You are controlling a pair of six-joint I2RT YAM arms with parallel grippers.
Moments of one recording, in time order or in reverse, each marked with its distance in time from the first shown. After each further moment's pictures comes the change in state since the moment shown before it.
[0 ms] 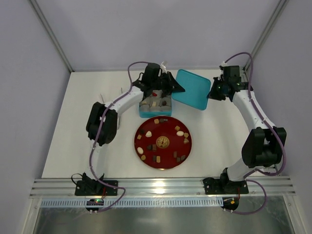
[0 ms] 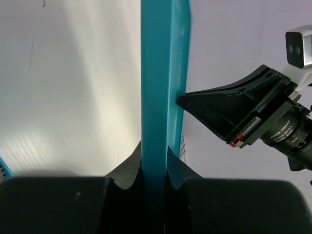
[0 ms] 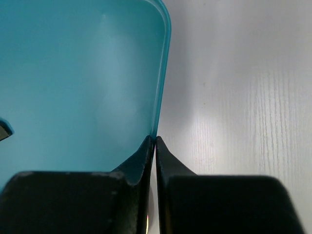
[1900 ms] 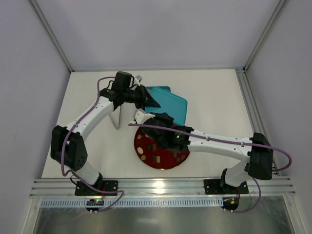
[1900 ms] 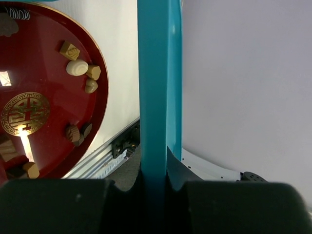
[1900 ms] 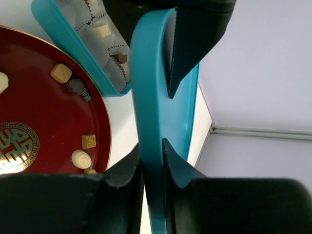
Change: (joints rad) left arm 0.144 -0.549 -0.457 -0.391 0.122 -0.024; right arm 1.170 -0.074 -0.140 0.232 1.084 -0.780
